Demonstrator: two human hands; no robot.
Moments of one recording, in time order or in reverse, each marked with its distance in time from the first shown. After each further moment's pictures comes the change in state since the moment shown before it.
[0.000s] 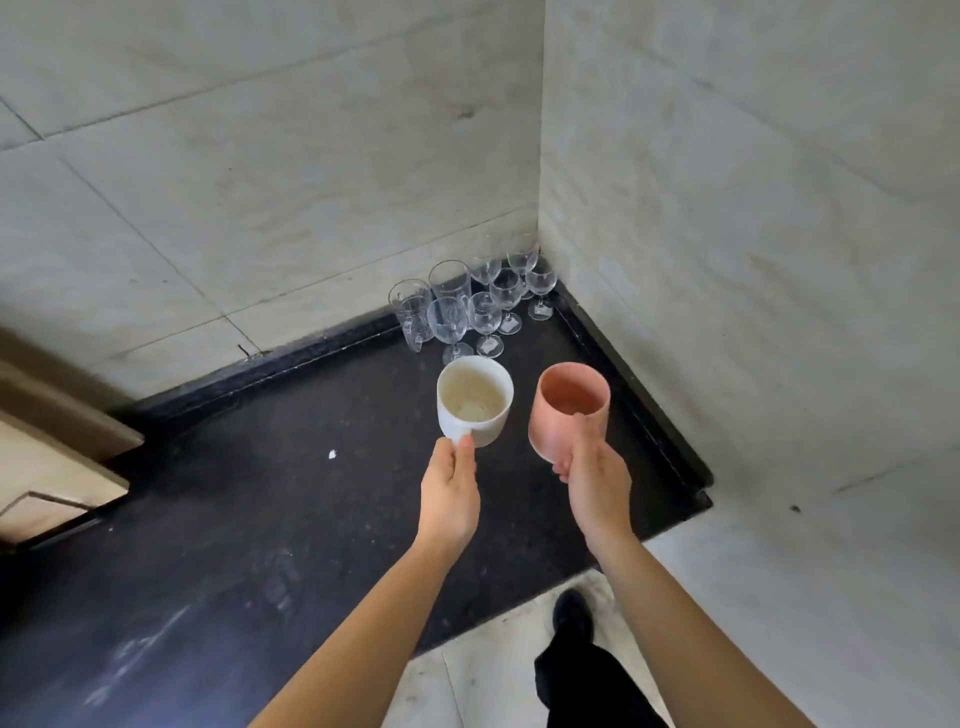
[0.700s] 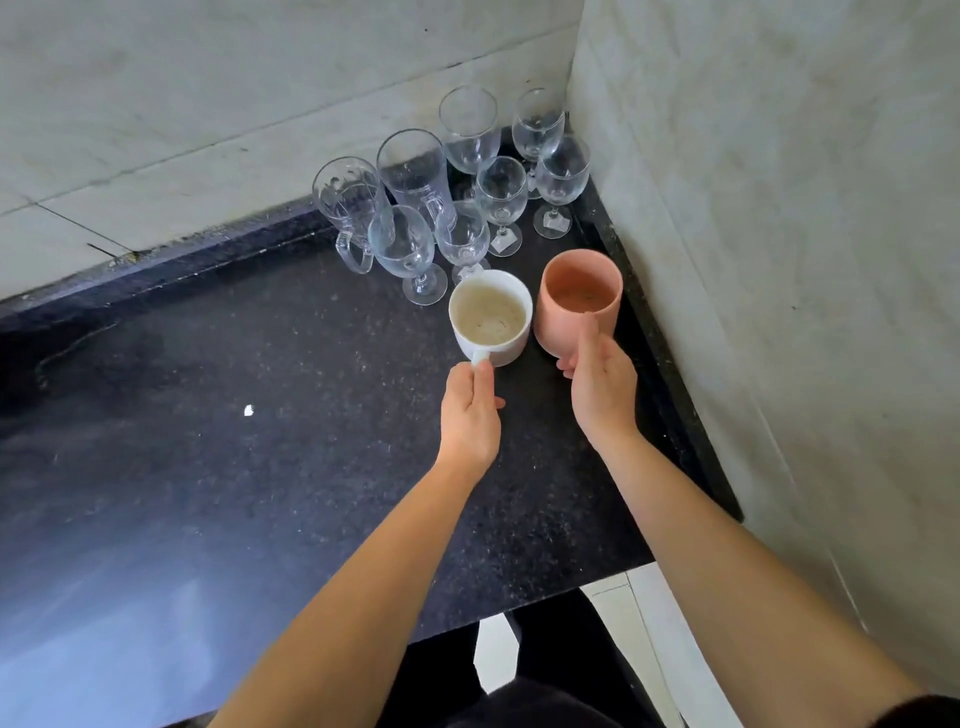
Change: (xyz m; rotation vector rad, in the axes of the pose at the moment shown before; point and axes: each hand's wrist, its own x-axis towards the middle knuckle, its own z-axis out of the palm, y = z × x) left_hand 0.150 -0.040 0.112 -0.017 -0.017 -0.246; right_hand 0.197 0.010 0.048 -0.226 -0.144 0.001
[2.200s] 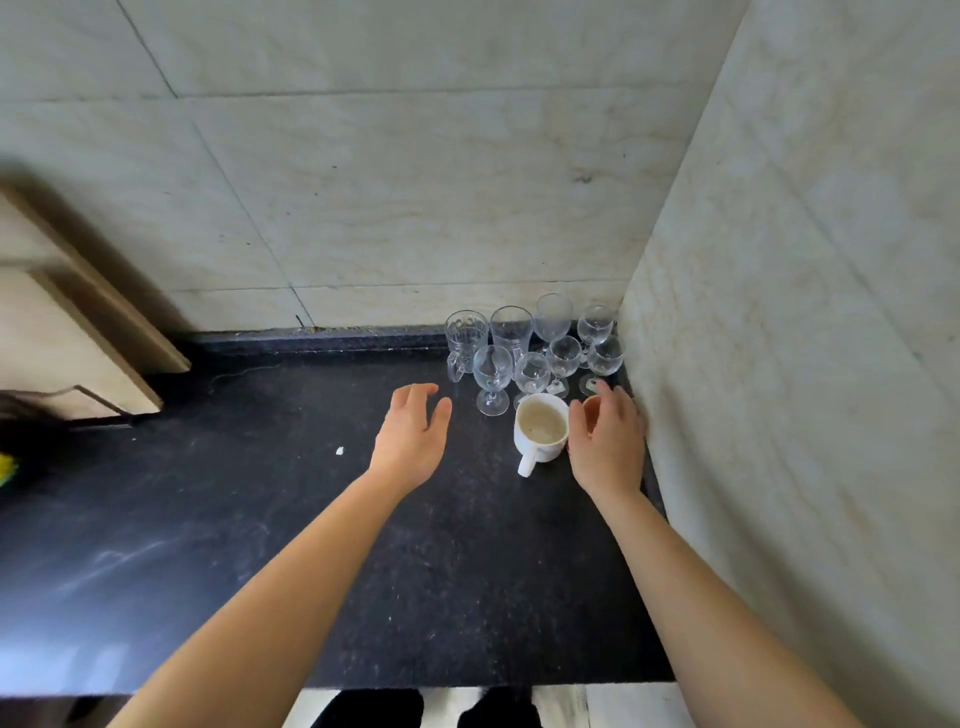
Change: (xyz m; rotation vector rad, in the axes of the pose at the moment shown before) left_hand -0.067 0.098 -0.145 0.418 0.290 0.231; right_hand -0.039 -0.109 -0.025 -0.534 0.001 -0.580
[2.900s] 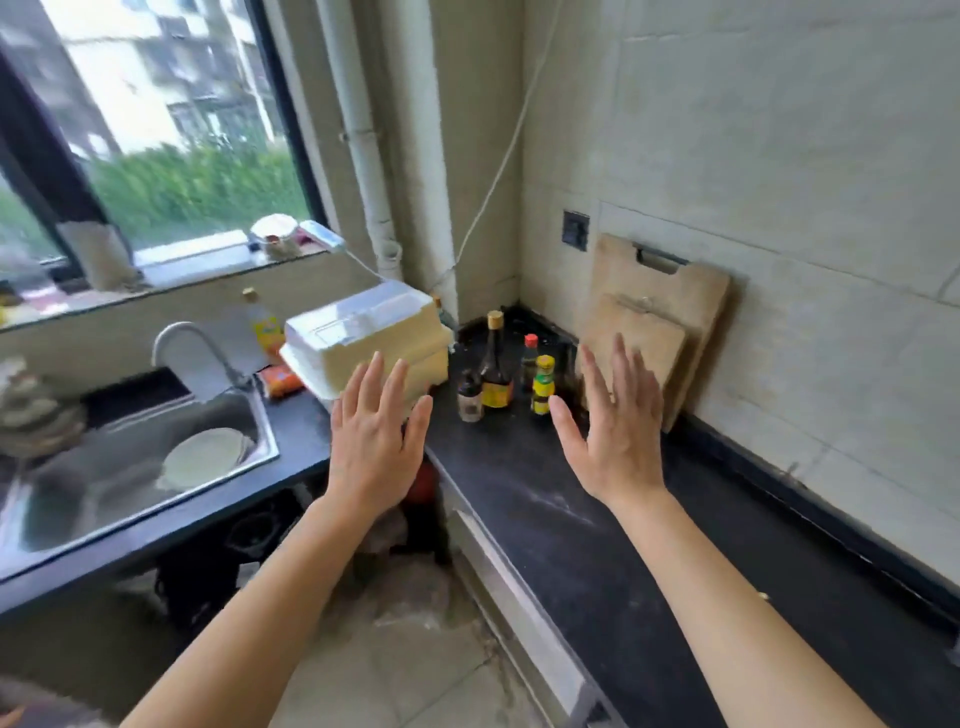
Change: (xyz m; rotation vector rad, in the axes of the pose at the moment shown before) left_hand -0.396 -0.259 -0.356 0.437 1.078 -0.401; right_hand -0.335 -0.436 0.120 0.204 -0.234 -1.382
